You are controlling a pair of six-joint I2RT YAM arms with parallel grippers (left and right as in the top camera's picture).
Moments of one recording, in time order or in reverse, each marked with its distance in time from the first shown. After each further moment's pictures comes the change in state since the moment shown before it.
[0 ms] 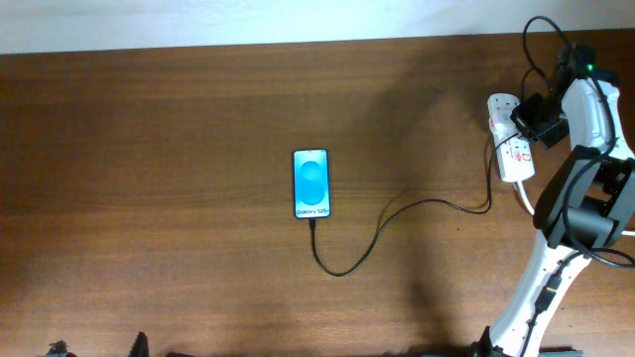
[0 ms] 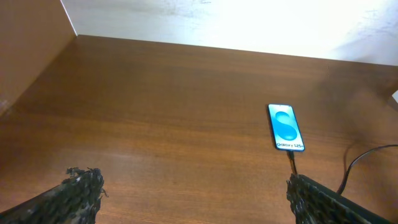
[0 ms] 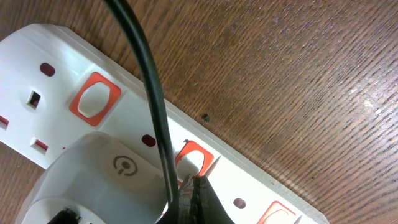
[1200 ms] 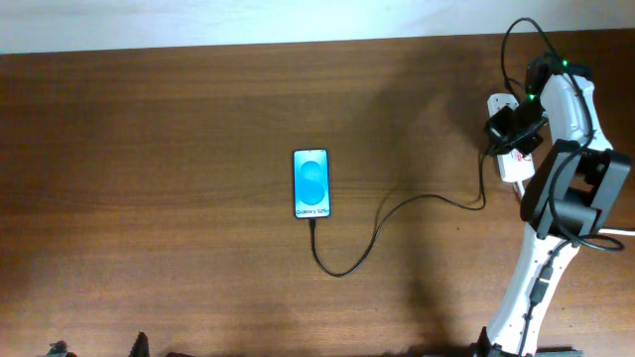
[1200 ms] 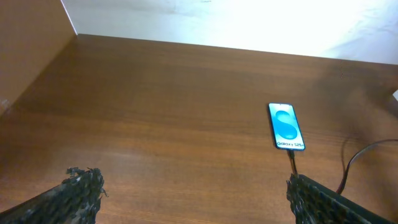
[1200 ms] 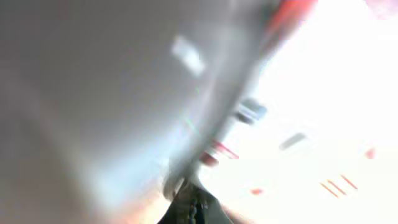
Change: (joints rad) left arm 0.000 0.000 -0.001 -0.003 0.000 0.000; right arm 0.044 0.079 0.083 -0.279 -0.108 -0.030
